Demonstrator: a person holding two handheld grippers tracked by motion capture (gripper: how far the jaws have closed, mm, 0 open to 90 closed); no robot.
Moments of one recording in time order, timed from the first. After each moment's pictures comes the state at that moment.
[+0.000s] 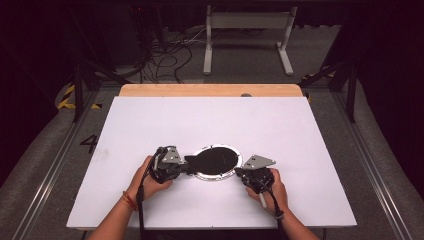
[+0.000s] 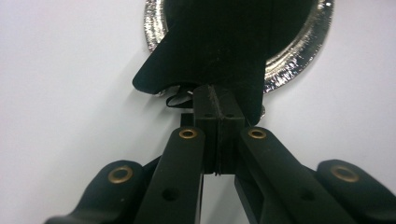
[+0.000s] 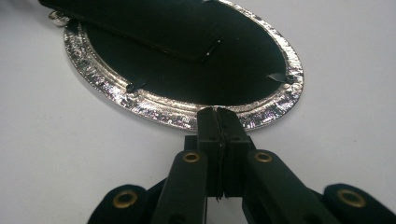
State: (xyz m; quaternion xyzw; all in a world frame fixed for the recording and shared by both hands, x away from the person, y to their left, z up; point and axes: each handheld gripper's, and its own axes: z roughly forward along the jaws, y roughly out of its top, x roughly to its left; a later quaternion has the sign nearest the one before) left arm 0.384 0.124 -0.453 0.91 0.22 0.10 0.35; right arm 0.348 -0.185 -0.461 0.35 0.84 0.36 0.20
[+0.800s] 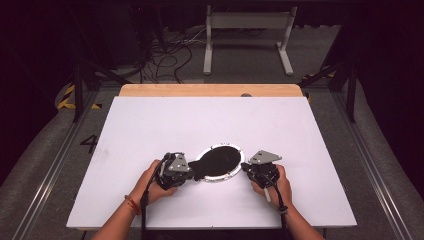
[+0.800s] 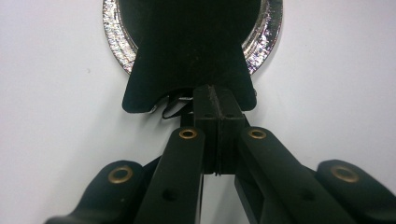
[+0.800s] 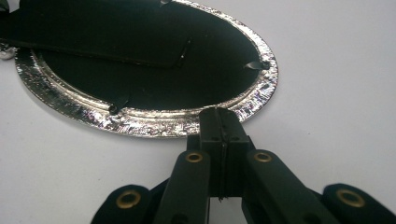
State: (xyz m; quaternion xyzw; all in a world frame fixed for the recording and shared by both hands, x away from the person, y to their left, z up) left arm 0.370 0.109 -0.452 0.92 0.17 0.09 0.34; right arm 0.361 -0.201 -0.462 0.37 0.83 0.36 0.21
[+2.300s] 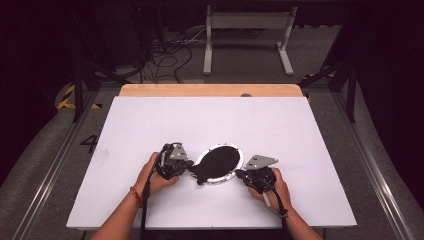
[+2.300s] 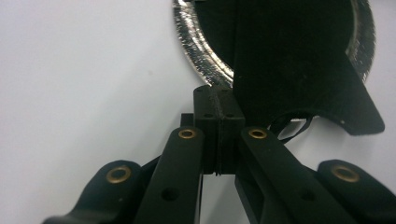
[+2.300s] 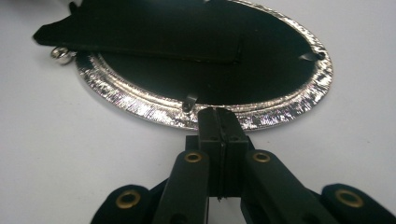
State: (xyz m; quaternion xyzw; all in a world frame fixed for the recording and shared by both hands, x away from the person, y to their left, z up) left arm 0.392 0.107 -0.455 0.91 0.22 0.12 0.34; right arm 0.350 -0.192 -0.460 0.33 0.85 0.37 0.17
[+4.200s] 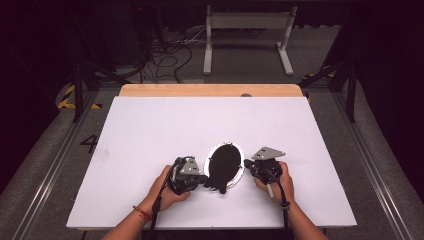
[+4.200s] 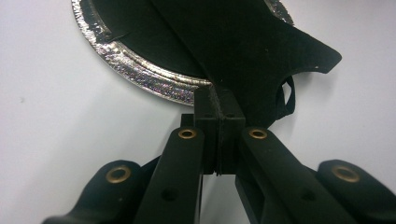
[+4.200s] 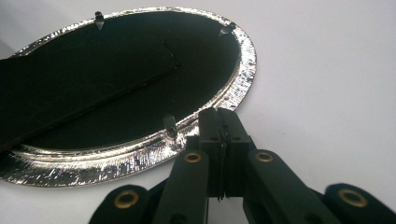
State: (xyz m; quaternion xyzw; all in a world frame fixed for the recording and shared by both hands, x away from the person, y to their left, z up) left arm 0.358 0.076 -0.462 0.90 0.20 0.07 0.38; right arm 0.371 -0.211 -0.461 0.38 0.83 0.36 0.21
